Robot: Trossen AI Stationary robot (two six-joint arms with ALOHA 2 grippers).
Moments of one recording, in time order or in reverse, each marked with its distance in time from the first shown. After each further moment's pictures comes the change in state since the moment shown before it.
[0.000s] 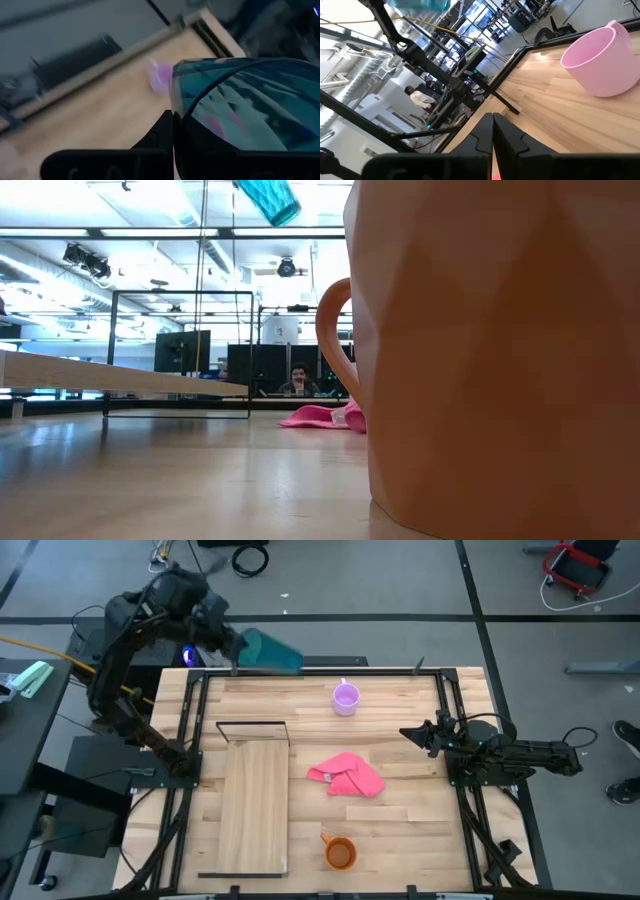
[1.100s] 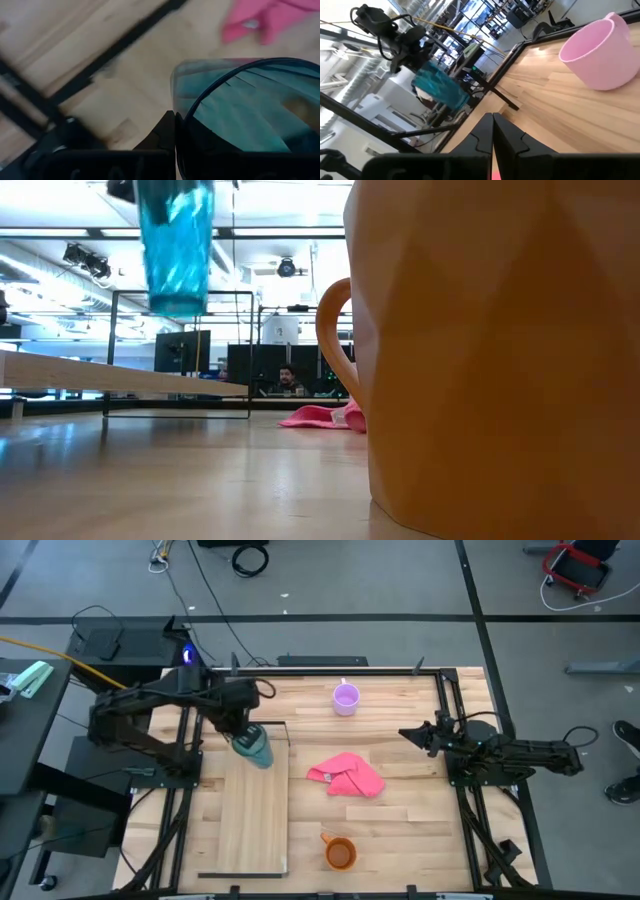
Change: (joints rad) left arm -0.480 -0.188 -0.755 -0.016 -0.168 -0.404; right arm 0.000 0.021 0.001 -0.002 0.000 0.024
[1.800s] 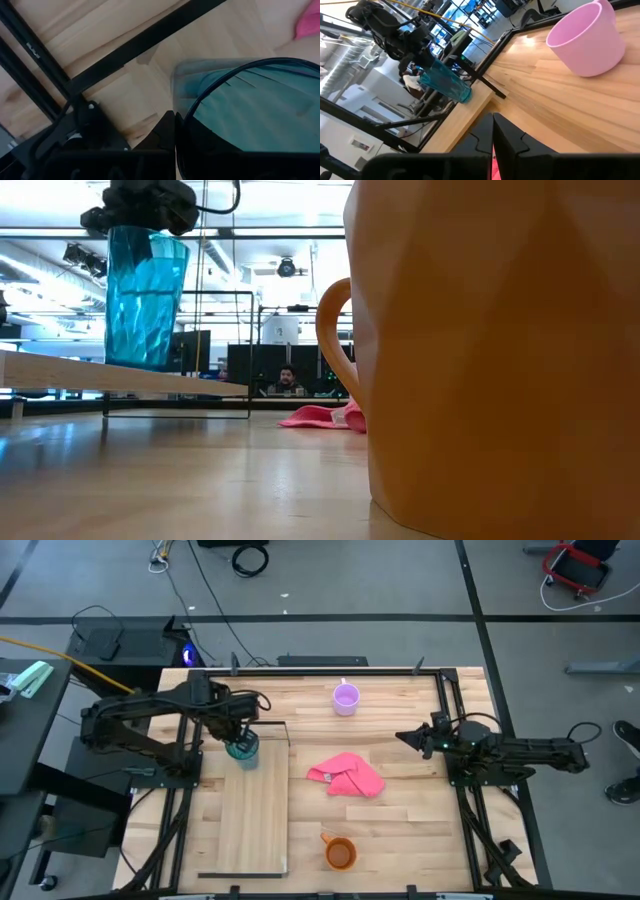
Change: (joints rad) left arm 0.018 -0.054 -0.284 0.084 -0.040 -0.067; right arm 0.000 0.089 0.000 0.001 0.000 -0.001
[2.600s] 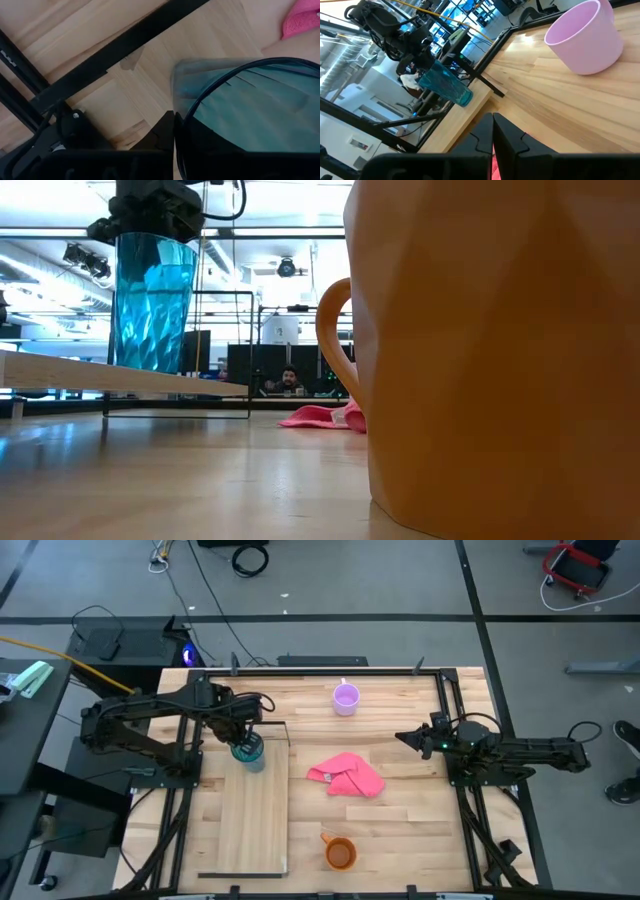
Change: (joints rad) left arm 0.000 0.000 -0.042 0.083 0.038 0.025; right arm 0.000 0.011 0.000 0.001 0.000 0.003
